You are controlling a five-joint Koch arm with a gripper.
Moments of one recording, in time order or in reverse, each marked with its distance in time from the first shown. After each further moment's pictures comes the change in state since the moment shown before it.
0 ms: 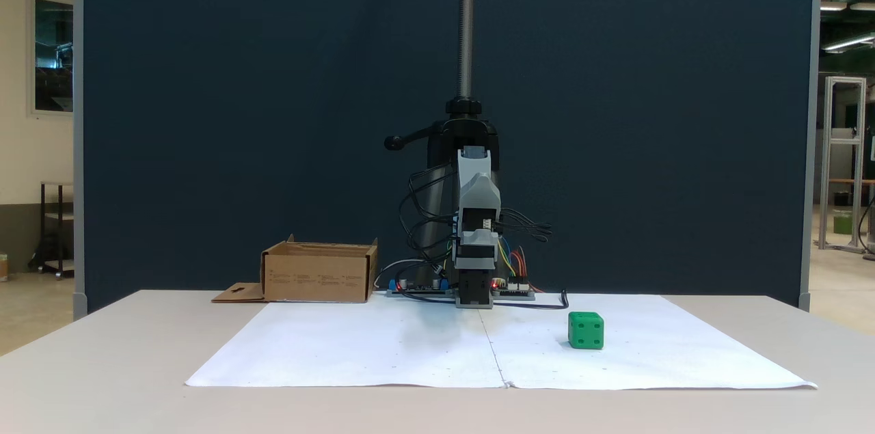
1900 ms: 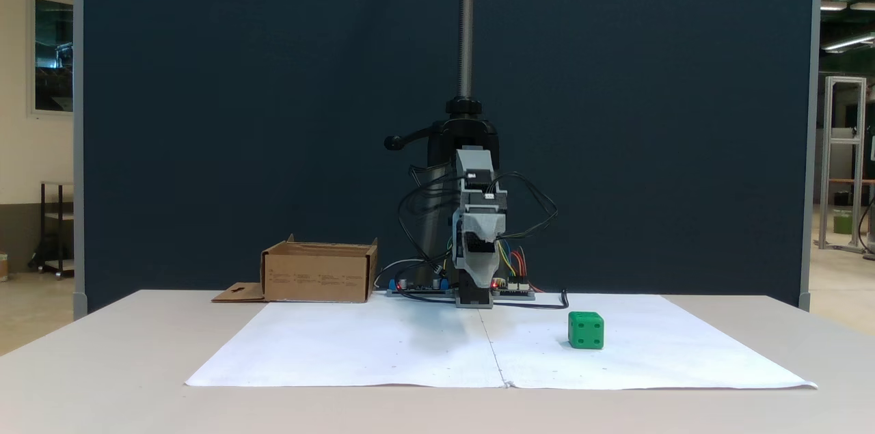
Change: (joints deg) arm -1.9 -0.5 -30.8 75.6 -0.7
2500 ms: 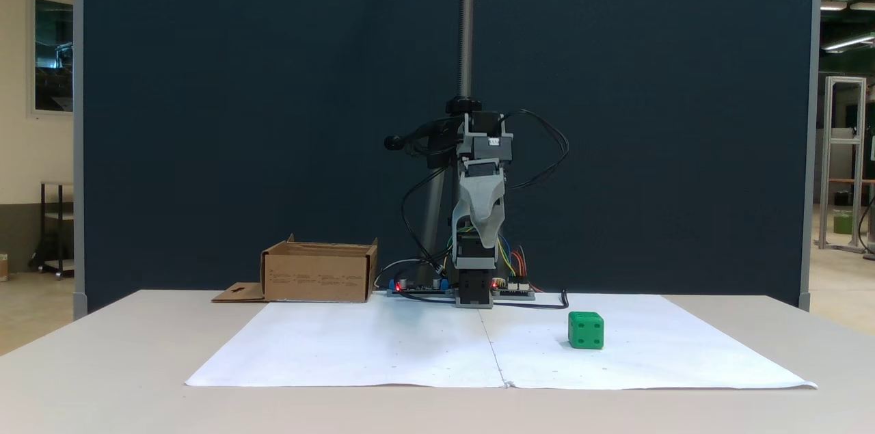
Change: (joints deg) arm -1.5 -14.9 -40.3 54.8 14.2
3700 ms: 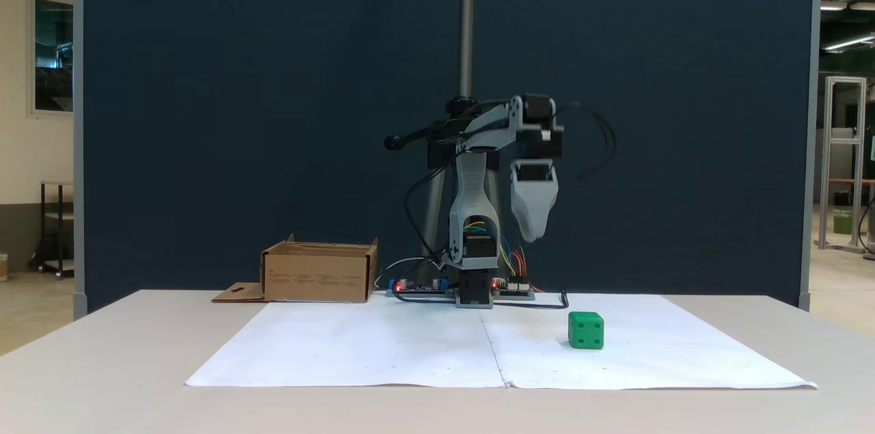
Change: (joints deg) arm -19.2 -22.5 -27.8 24.9 8.6
